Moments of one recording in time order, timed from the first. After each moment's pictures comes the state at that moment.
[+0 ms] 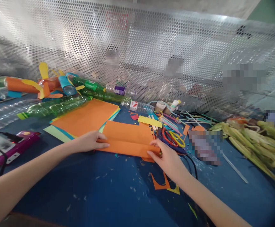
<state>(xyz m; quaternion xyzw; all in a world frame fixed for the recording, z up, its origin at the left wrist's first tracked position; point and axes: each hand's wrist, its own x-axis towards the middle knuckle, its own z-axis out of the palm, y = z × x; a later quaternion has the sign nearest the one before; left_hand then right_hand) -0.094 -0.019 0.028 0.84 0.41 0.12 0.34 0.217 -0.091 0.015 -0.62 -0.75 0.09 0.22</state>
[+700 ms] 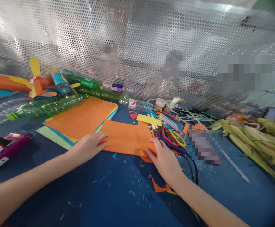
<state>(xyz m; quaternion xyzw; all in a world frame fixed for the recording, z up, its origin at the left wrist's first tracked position) -0.075 -0.035 0.019 0.83 0.53 0.11 0.13 0.211 -0.082 -0.008 -0.61 -0.76 -0.12 0.19</state>
